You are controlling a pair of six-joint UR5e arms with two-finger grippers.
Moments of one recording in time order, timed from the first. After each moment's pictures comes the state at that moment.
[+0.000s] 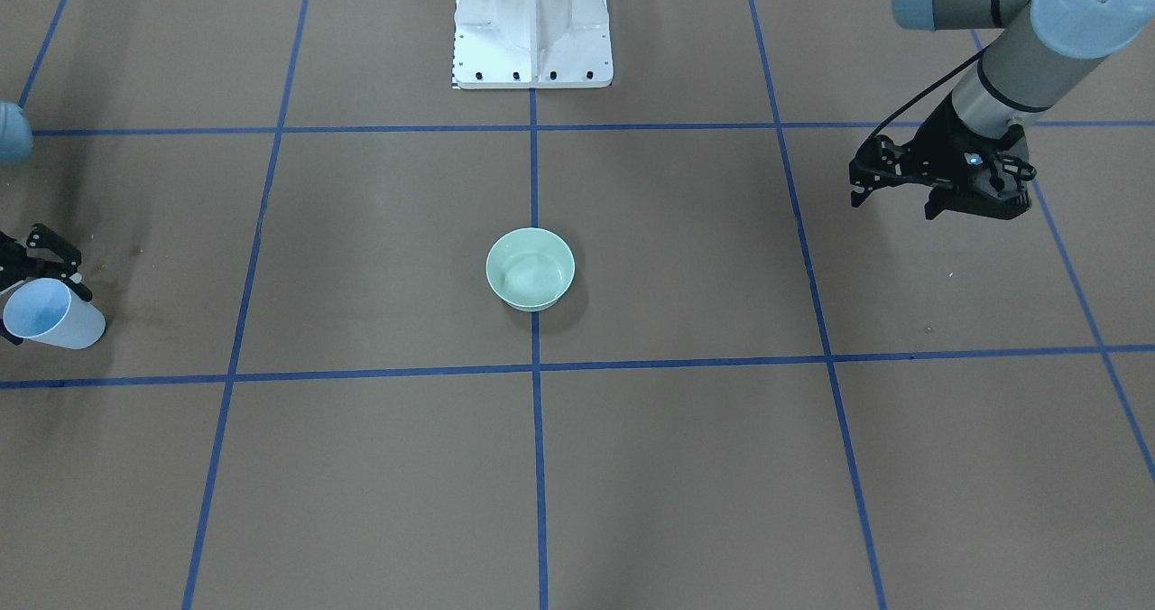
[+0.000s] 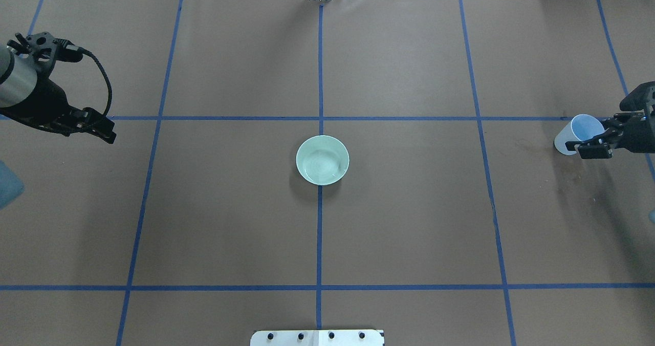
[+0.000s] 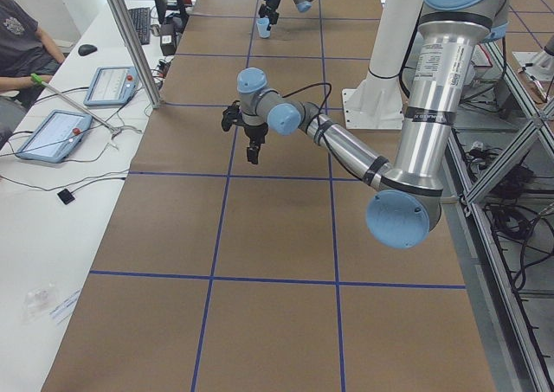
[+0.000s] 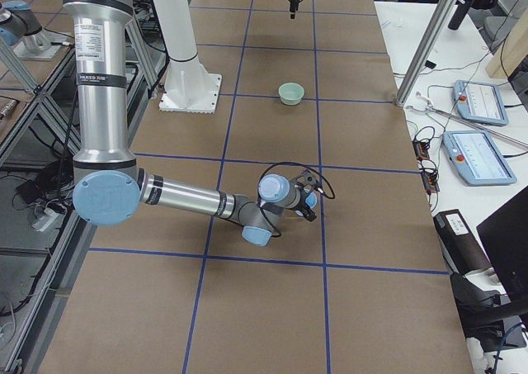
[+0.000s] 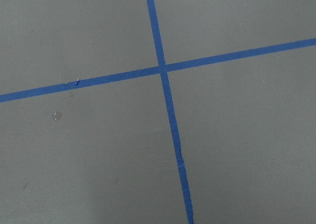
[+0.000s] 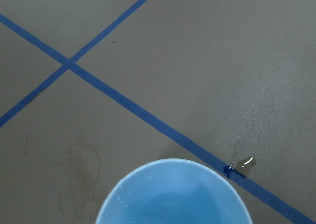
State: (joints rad) left arm -0.97 -1.74 -1.97 -1.59 -2.22 -0.62; right arm 1.06 -1.58 1.27 -0.17 2.14 0.42
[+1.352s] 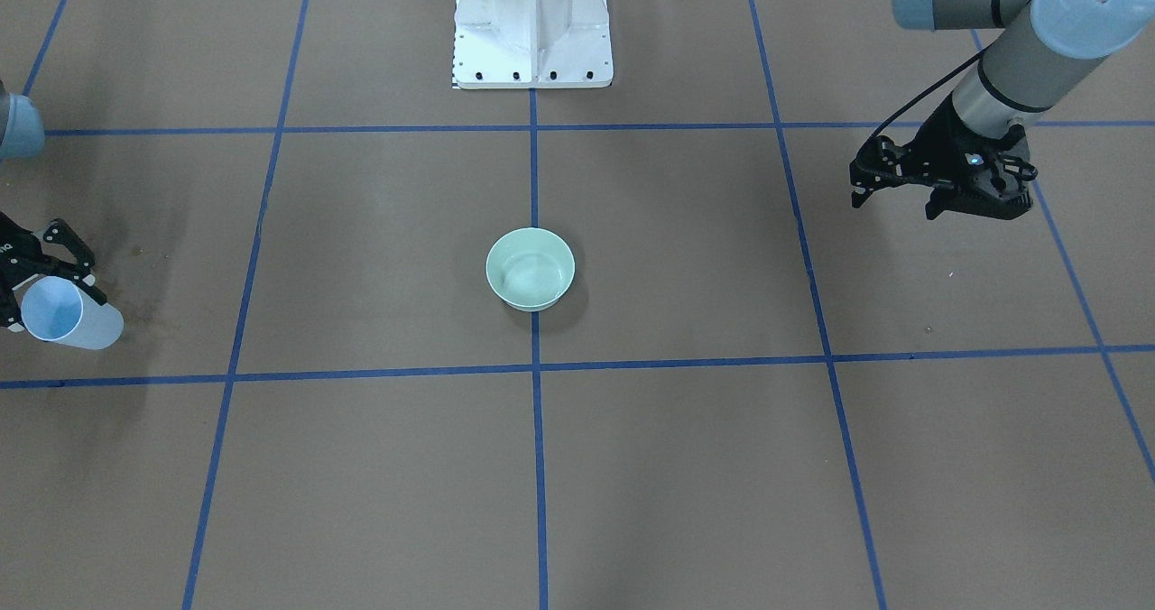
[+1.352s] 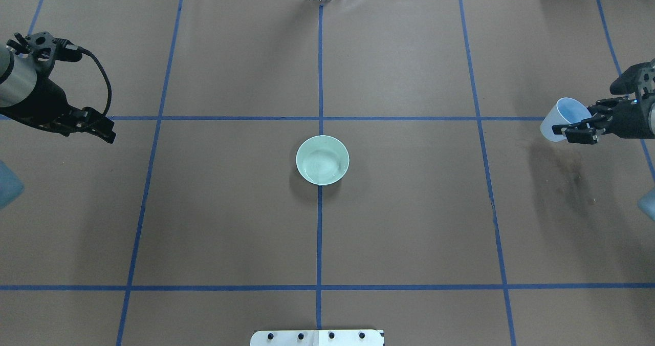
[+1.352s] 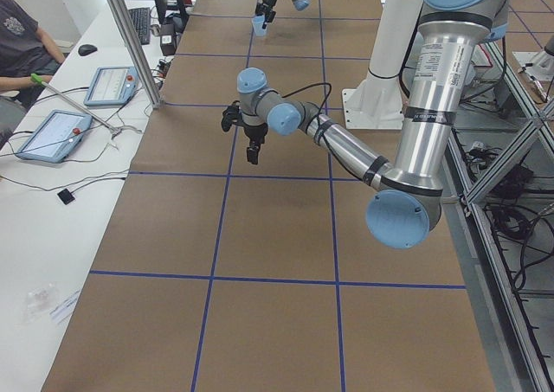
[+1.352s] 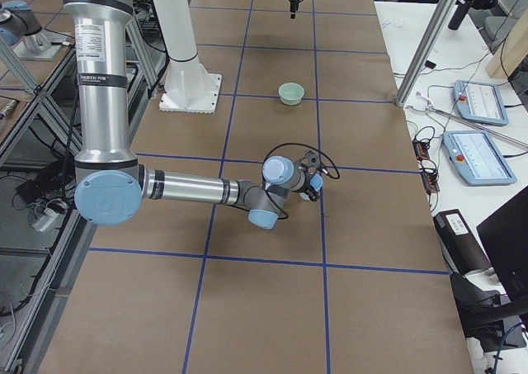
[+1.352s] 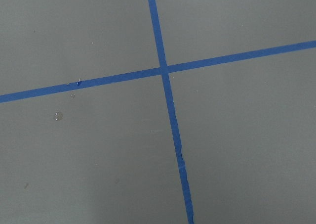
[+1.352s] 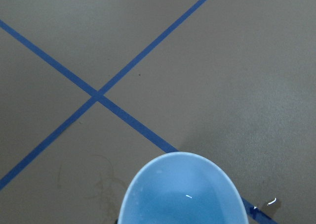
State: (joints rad) left arm -0.97 -1.74 -1.96 -1.59 -2.22 -0.63; right arm 1.06 -1.56 1.44 -0.32 2.13 0.43
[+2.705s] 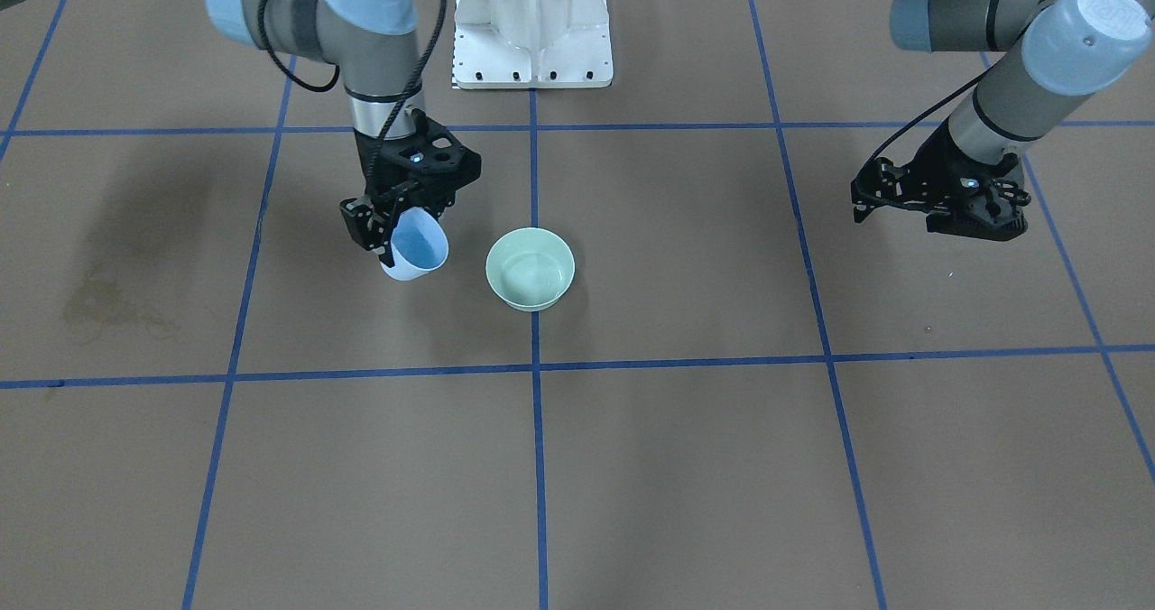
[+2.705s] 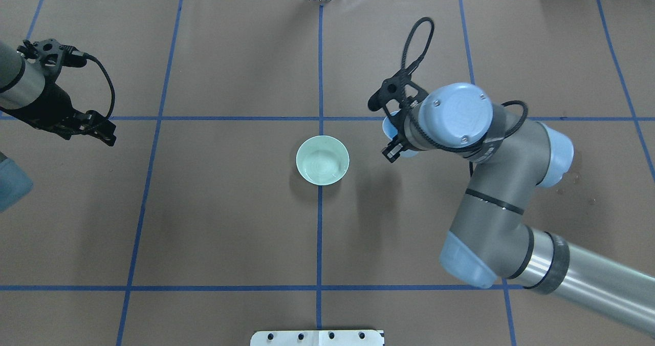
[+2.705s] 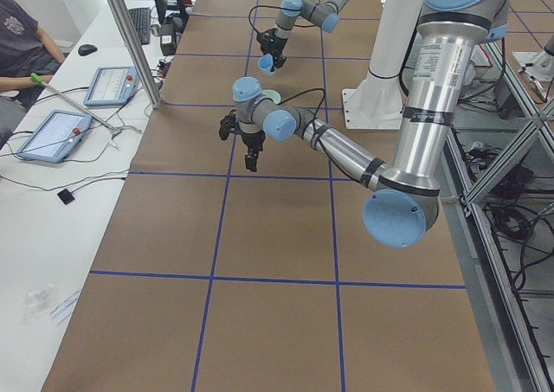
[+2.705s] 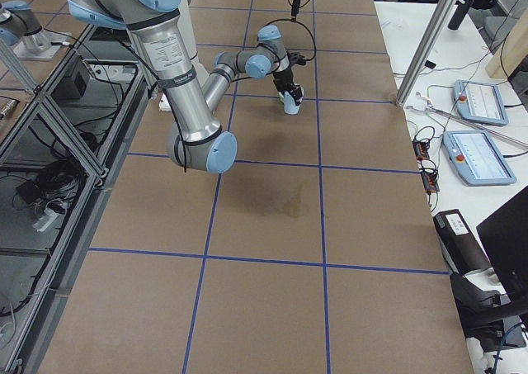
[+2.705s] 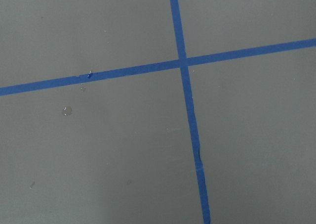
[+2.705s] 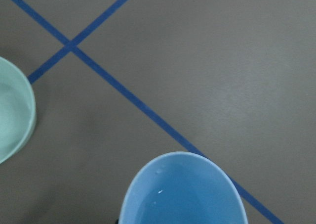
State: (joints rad) left arm -0.97 -1.76 -1.90 -1.60 -2.22 -0.63; right arm 0.48 -0.97 1.82 -1.67 1.53 0.43
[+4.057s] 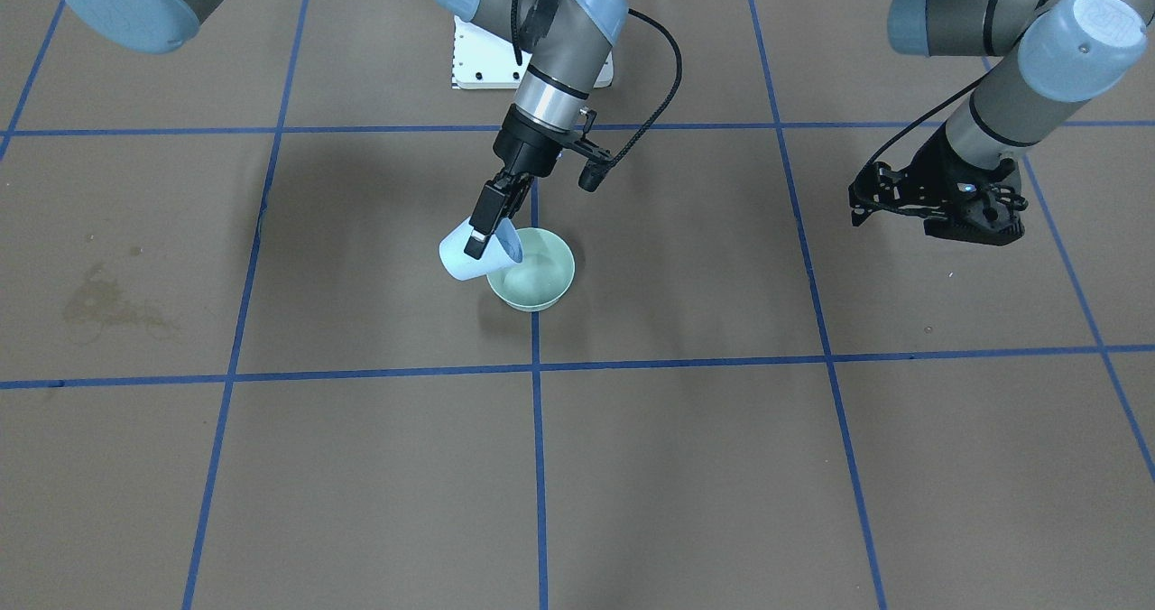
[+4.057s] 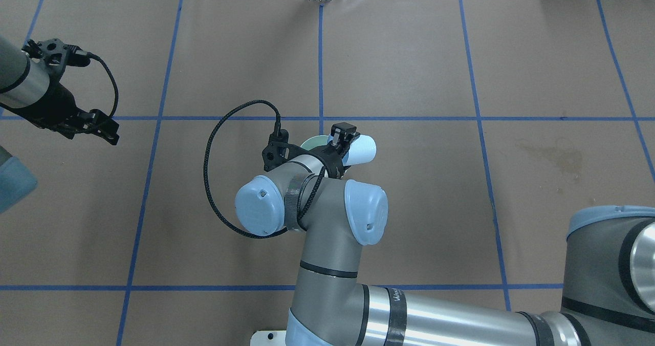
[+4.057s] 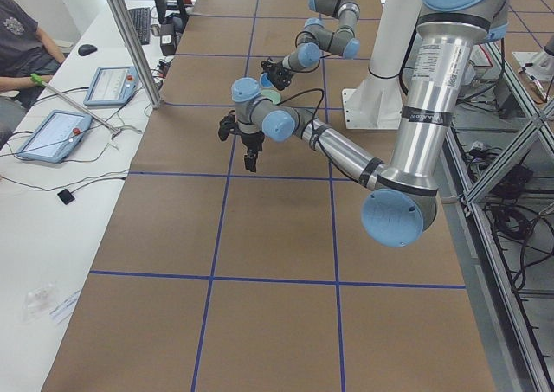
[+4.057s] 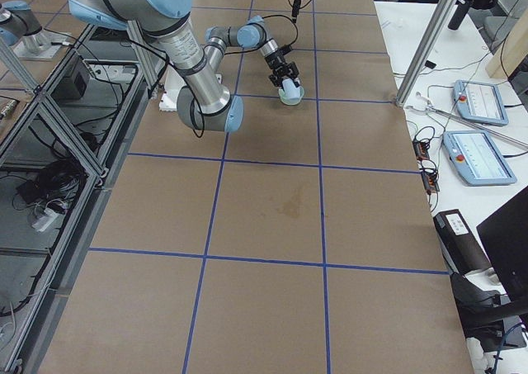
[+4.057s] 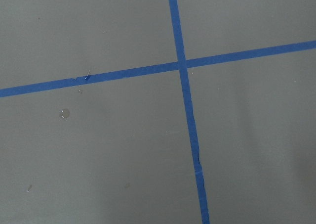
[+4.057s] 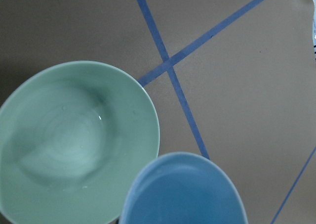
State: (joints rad) left arm -0.96 -1.76 -1.89 -1.60 -2.22 -0.64; right arm 0.29 -0.65 1.51 -2.09 1.04 0.27
